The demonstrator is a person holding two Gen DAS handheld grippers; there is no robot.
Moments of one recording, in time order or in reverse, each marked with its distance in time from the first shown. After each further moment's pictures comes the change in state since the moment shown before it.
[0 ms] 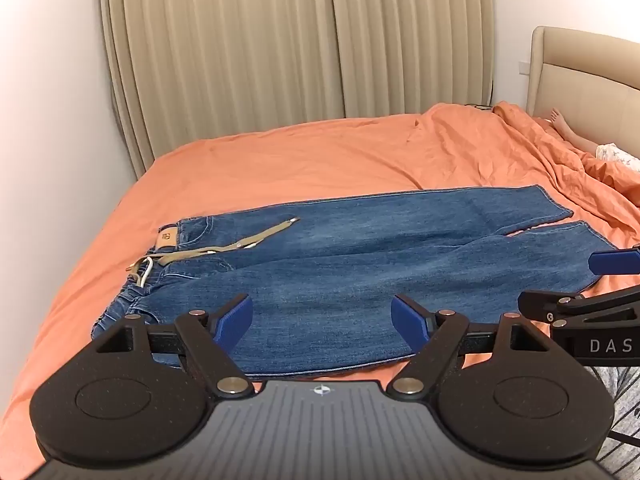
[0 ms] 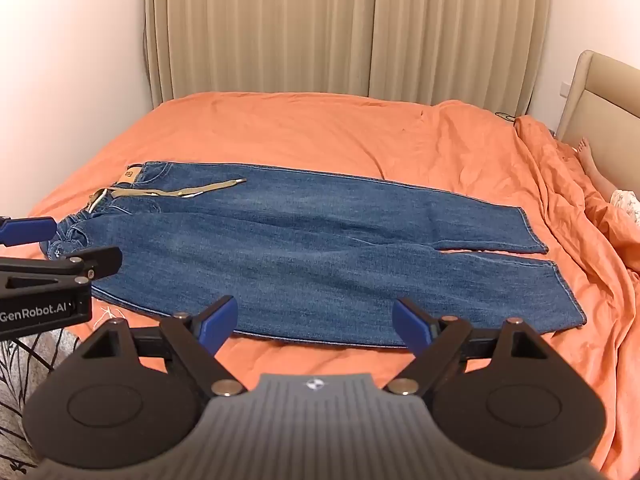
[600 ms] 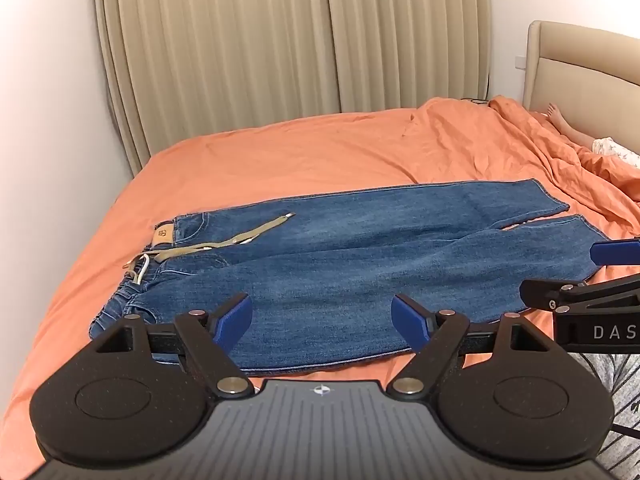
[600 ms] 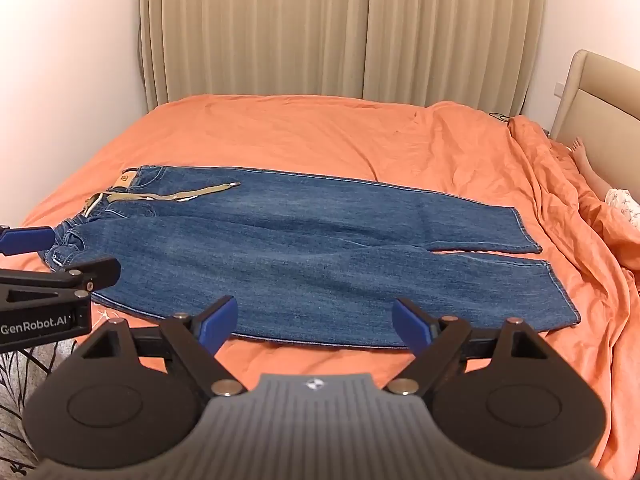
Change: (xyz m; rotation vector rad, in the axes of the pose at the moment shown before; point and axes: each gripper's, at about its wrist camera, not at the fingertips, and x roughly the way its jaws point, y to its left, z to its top) left arm -0.004 -0.006 -0.004 0.021 0.002 0.006; right arm 0.000 -0.001 -0.001 0.019 -0.010 -0.007
